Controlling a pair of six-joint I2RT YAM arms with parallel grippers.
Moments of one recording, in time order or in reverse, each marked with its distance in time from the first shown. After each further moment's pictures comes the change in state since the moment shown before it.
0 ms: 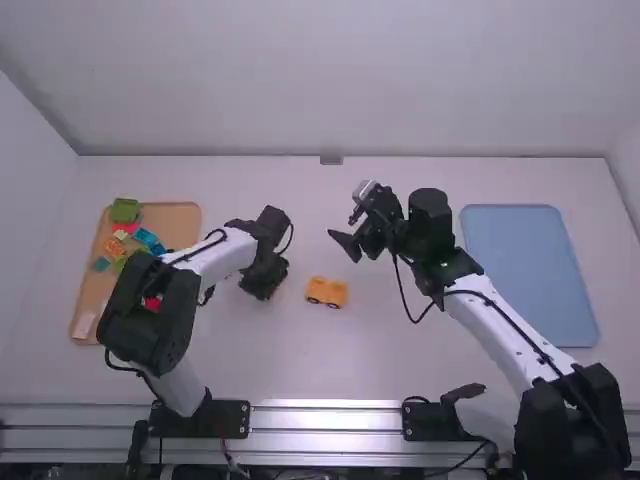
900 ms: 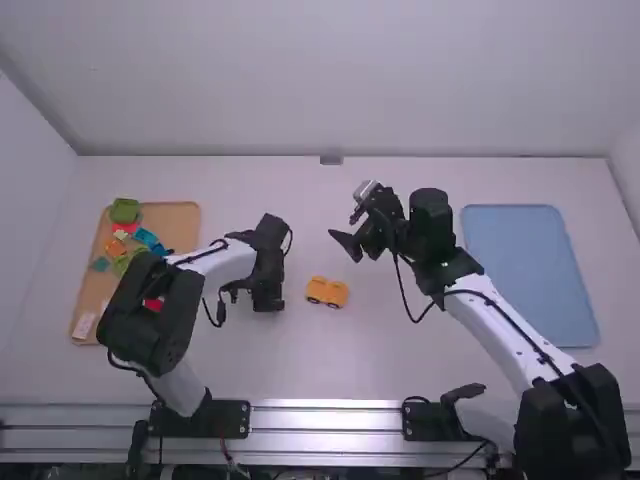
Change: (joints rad) left arm -0.005 0.000 -0.109 0.219 0.010 -0.576; right arm -0.005 0.000 0.000 -0.005 0.001 0.003
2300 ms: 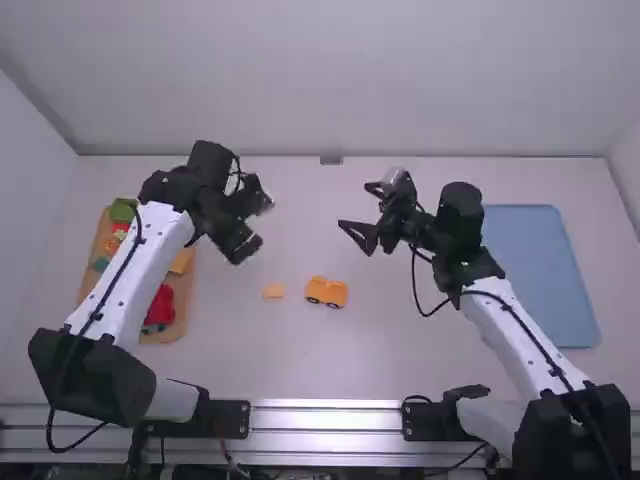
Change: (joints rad) left arm 0.203 -0.268 0.487 -0.646 0.093 2.868; right arm -0.111 -0.048 -0.002 0.113 -0.288 0.187
